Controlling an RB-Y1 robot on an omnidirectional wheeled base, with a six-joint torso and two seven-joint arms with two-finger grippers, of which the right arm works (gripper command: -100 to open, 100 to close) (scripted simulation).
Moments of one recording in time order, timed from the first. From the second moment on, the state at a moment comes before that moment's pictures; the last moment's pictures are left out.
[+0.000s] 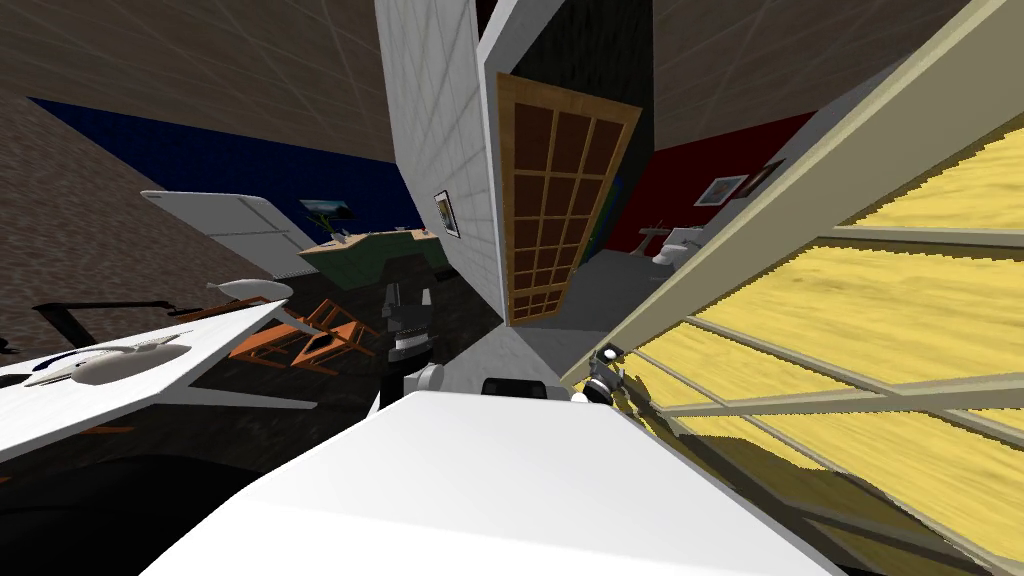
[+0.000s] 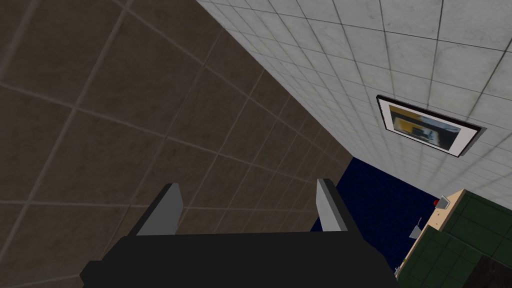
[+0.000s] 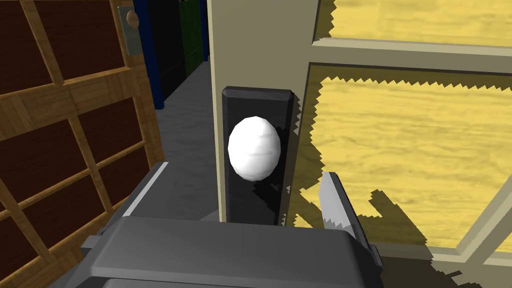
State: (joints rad) arm 0.24 -0.18 0.12 -1.00 -1.08 -1.02 -1.02
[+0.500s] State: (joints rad) arm 0.24 -0.18 0.11 -0.99 -1.08 -1.01 -1.02
